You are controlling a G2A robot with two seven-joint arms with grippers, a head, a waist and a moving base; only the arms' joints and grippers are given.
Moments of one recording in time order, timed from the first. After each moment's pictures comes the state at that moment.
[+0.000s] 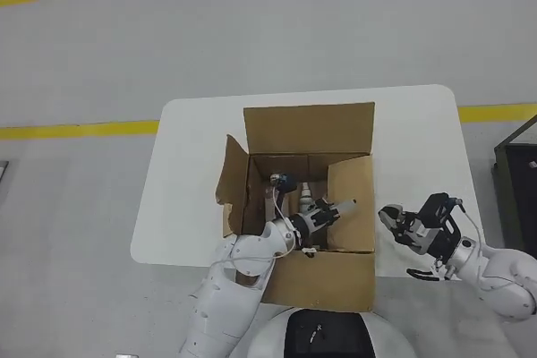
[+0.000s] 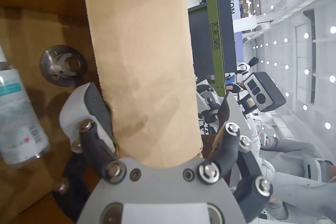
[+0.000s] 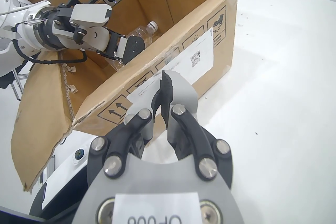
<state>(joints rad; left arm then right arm) 1.01 -1.47 -1.08 -1.46 0.27 -0.11 -0.68 -1.49 -1.03 1.49 -1.76 -0.84 -0.61 0.21</state>
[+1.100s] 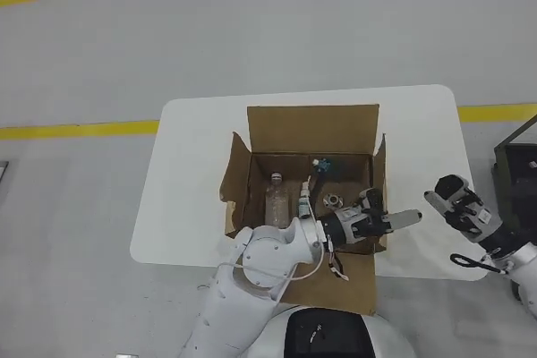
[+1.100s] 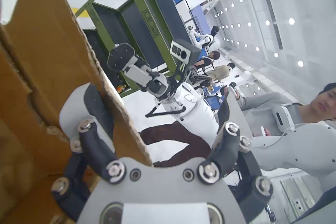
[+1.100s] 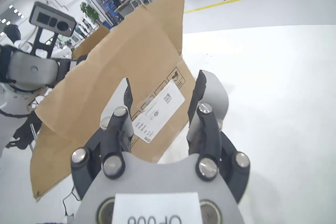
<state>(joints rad) 0.94 -1.48 -0.91 -1.71 0.23 -0.16 -0.72 -1.64 -1.02 1.76 -1.83 -0.45 -0.63 0.15</state>
